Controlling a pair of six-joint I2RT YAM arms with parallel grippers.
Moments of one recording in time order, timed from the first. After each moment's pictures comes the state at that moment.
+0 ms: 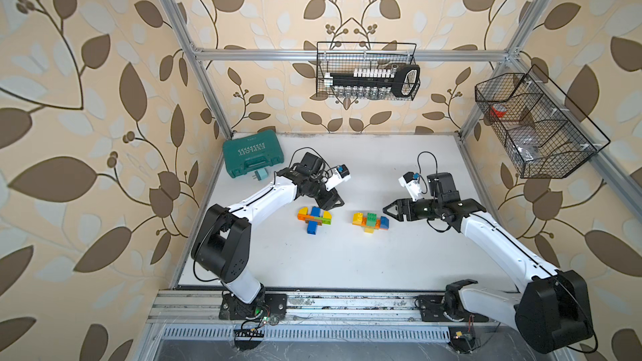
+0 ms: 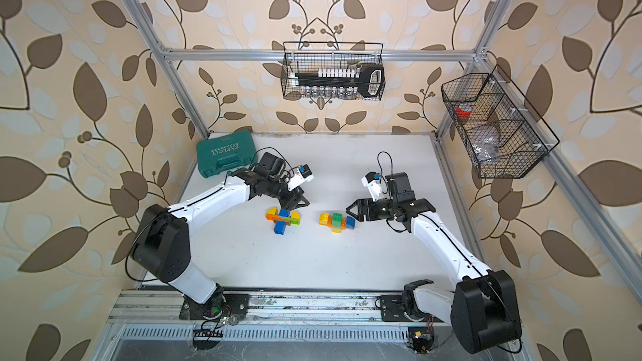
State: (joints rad) left arm -0.45 1.57 1.16 -0.53 0.51 0.37; right arm 0.26 1.18 0.83 -0.56 -0.54 0.15
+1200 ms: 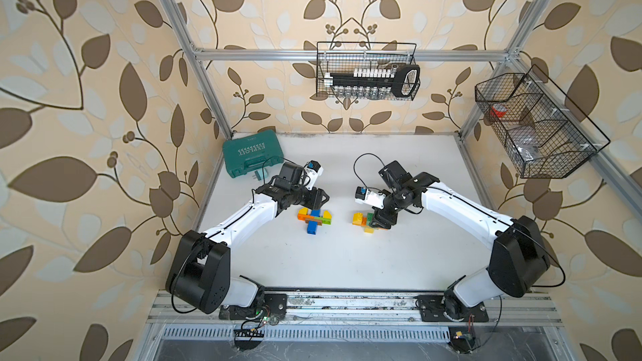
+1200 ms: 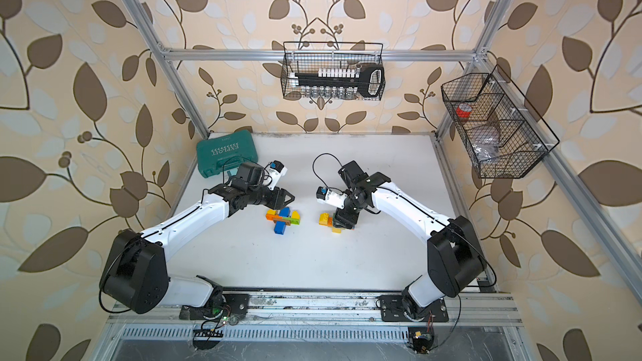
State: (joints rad) left arm -0.36 1.39 0.93 -0.37 0.41 -0.09; right arm 0.54 1.56 1.18 -0.87 -0.28 -0.62
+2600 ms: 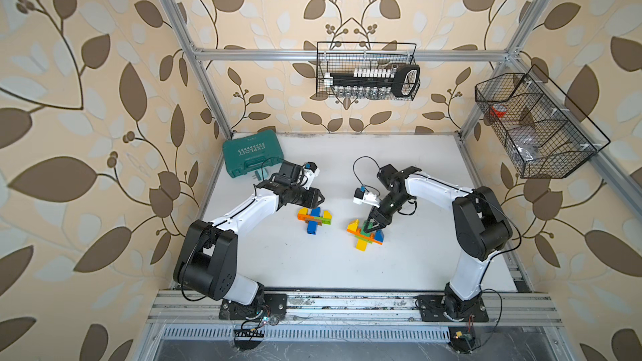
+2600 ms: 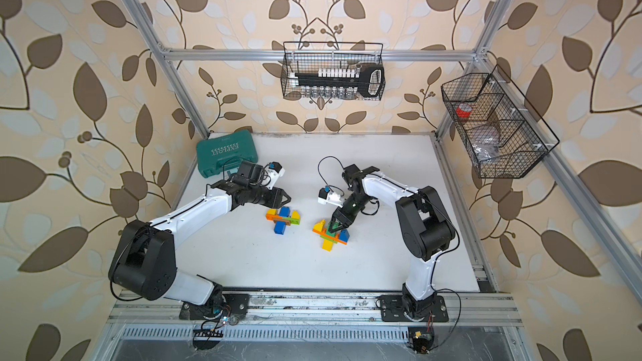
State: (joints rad) left arm -0.31 1.47 0.96 -0.43 0.42 -0.09; right arm 0.42 1.85 1.26 -1.01 -0.73 -0.59
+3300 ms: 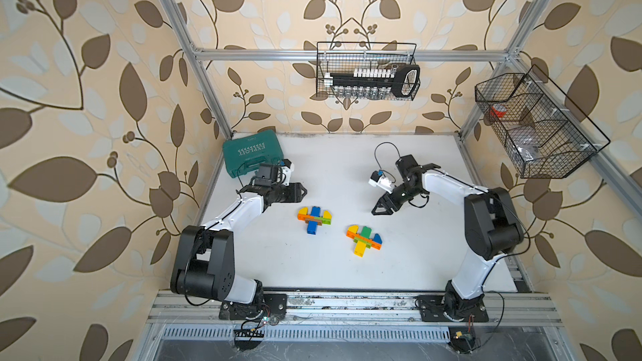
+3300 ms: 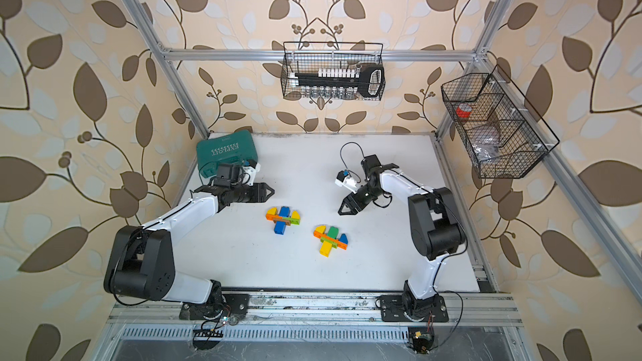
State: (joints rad) left arm -0.05 1.43 0.83 -0.26 0.40 -0.21; right arm 0.22 1.74 1.15 -0.71 -0.60 -0.42
